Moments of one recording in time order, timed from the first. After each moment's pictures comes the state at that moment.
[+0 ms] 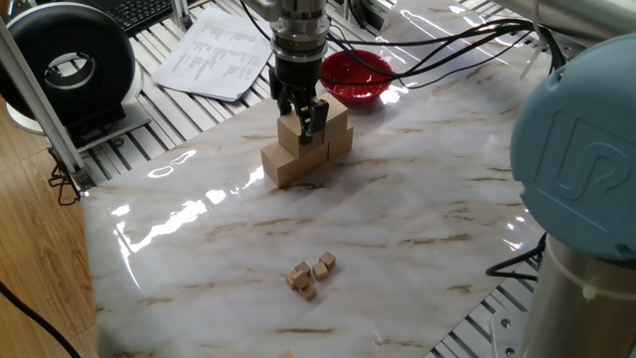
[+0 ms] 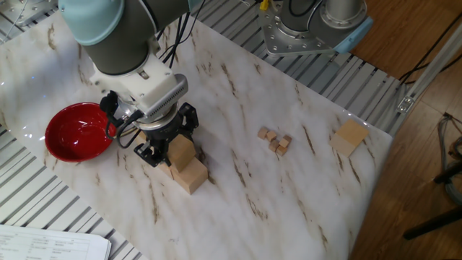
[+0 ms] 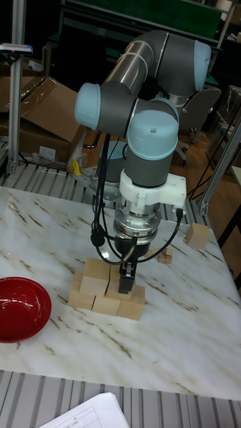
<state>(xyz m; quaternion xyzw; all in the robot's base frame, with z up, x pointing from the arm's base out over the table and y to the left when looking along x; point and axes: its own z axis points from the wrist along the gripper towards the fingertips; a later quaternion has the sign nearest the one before) 0.583 0.051 0.087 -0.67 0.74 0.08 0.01</state>
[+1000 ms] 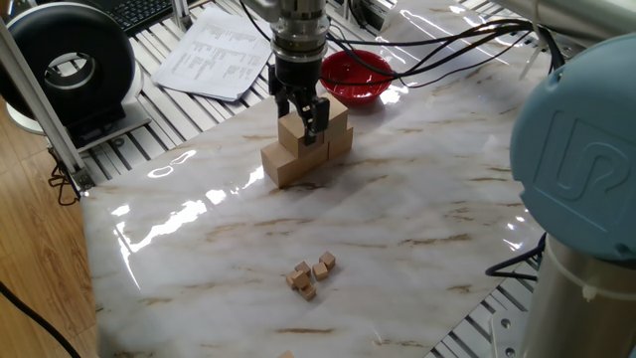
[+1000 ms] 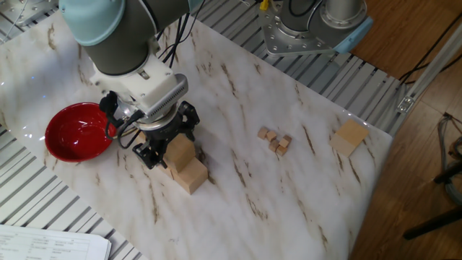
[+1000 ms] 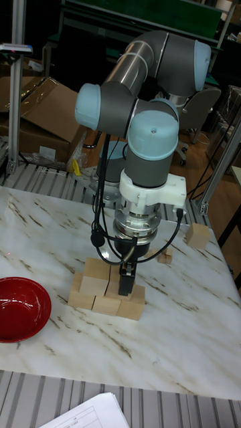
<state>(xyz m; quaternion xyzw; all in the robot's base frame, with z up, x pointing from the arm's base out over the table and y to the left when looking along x) 0.584 0.050 0.088 -0.68 0.73 0.08 0.01</state>
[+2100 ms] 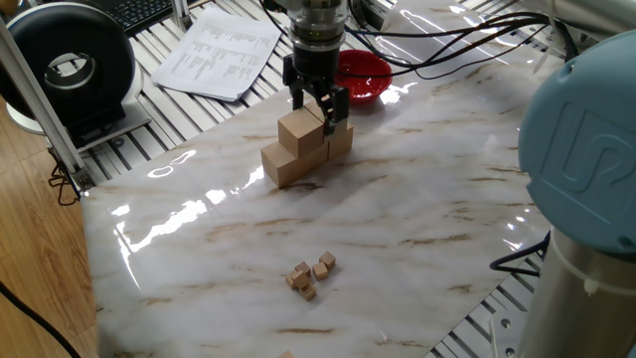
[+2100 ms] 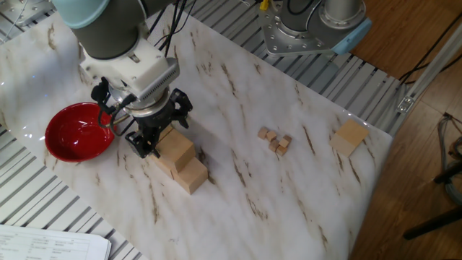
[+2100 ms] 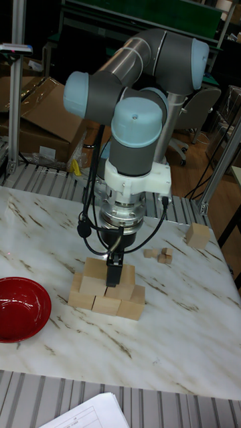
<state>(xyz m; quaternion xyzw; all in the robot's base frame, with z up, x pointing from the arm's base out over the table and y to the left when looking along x) 0.573 0.014 0.097 -0.70 0.71 0.07 0.01</state>
